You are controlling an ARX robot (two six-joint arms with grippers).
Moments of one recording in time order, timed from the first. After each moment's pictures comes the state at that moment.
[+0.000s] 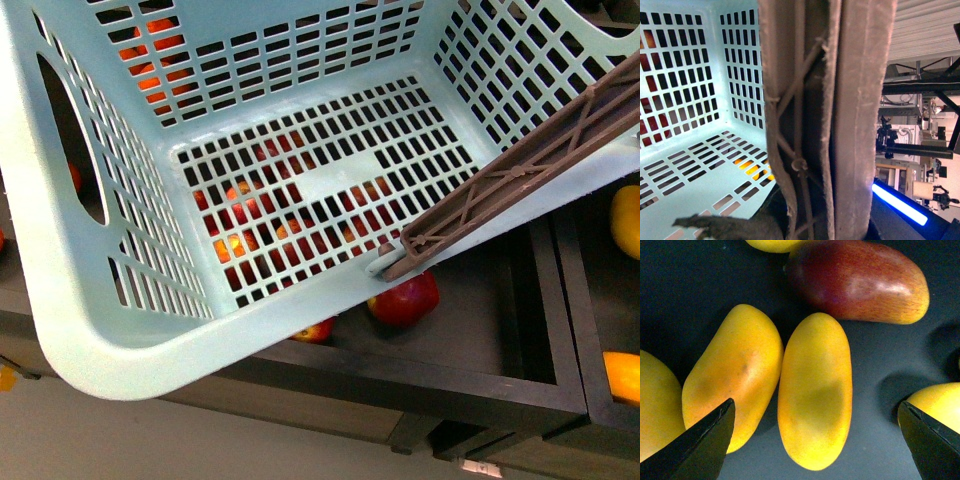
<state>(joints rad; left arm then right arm) -0.58 1.62 1.30 -0.17 0.29 -1.01 -0.53 2.48 1.42 0.19 0.12 0.24</state>
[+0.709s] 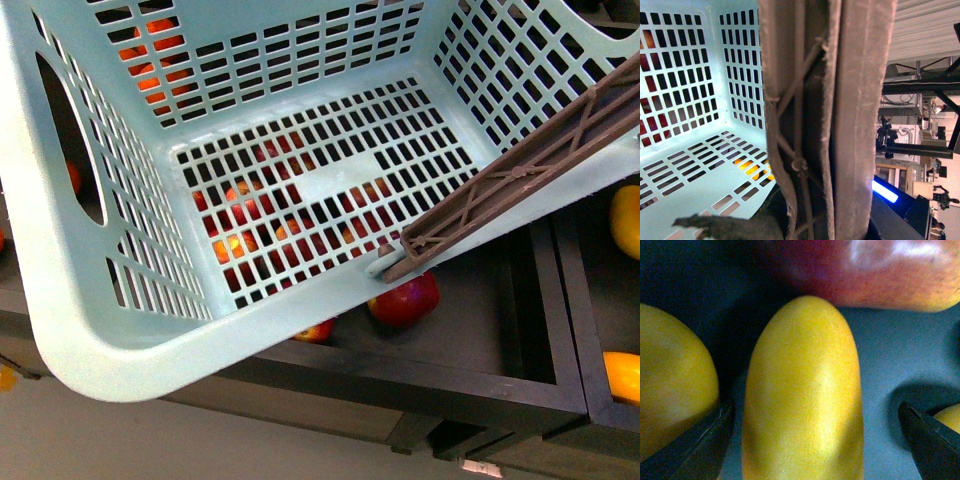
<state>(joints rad) -0.58 1.62 1.30 -0.17 0.29 -1.01 -0.53 2.69 1.63 0.10 0.17 0.24</state>
